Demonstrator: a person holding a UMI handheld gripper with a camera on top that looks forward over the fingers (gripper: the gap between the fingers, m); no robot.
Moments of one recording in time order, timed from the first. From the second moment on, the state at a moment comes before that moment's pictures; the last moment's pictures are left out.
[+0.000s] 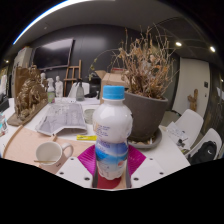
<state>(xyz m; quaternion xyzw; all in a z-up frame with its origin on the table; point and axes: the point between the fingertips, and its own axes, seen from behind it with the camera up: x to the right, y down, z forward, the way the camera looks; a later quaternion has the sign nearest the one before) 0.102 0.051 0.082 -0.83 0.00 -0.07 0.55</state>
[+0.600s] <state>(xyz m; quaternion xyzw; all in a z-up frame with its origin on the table) 0.097 0.017 0.071 -0.85 0.03 -0.04 0.52</state>
